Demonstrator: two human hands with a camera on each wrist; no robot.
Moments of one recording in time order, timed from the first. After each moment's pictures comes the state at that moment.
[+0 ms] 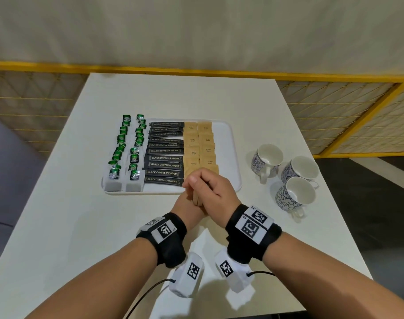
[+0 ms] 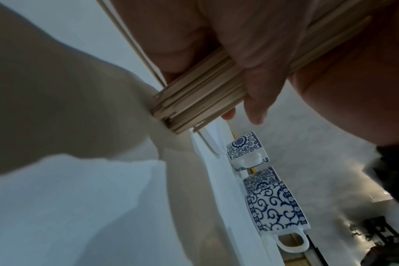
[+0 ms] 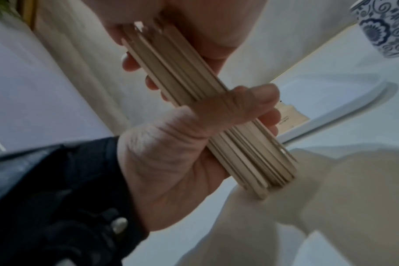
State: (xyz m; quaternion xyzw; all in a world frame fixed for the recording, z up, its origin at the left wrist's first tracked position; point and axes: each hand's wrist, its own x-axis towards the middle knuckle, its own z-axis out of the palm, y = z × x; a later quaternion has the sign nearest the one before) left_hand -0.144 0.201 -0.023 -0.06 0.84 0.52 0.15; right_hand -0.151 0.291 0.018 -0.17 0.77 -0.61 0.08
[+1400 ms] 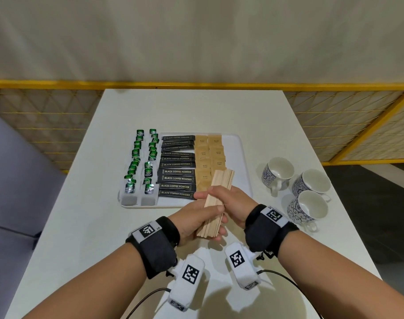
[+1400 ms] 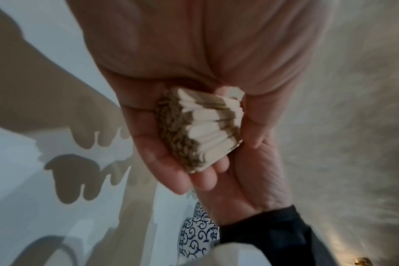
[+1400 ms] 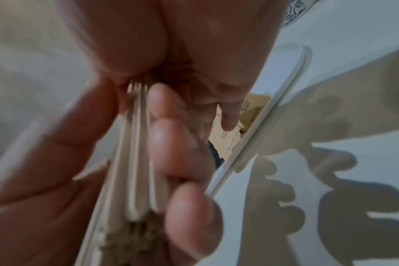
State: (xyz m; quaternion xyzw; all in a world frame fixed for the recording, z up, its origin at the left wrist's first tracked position) left_hand -0.143 0.166 0.007 -0.09 0.55 0.76 0.34; right_hand -0.187 0.296 0.010 0.03 0.68 -0.65 0.33
